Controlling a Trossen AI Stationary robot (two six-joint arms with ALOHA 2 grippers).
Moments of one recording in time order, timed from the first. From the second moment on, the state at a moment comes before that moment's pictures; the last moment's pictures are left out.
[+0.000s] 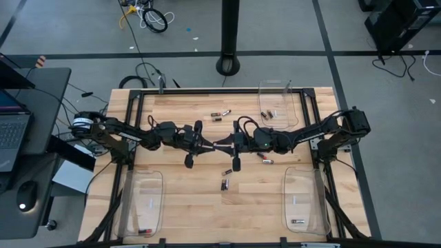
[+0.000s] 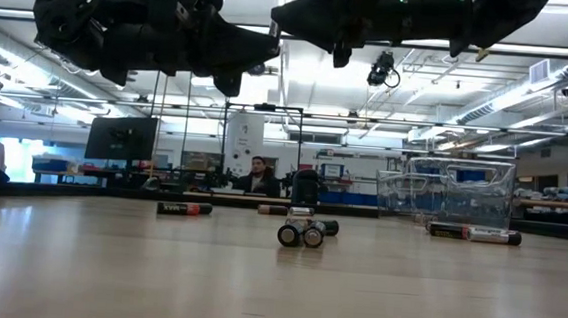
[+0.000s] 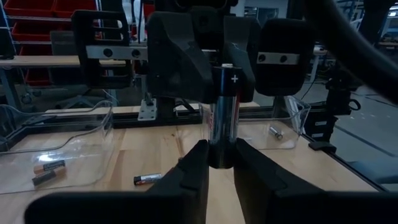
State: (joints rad) left arm 0.10 1.48 0.47 1.06 0.30 -0.03; right arm 0.06 1.61 0.83 0.71 0.09 0.00
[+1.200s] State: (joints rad) left arm 0.10 1.48 0.47 1.02 0.28 0.00; right arm 0.12 1.19 0.83 -0.18 0.08 0.26
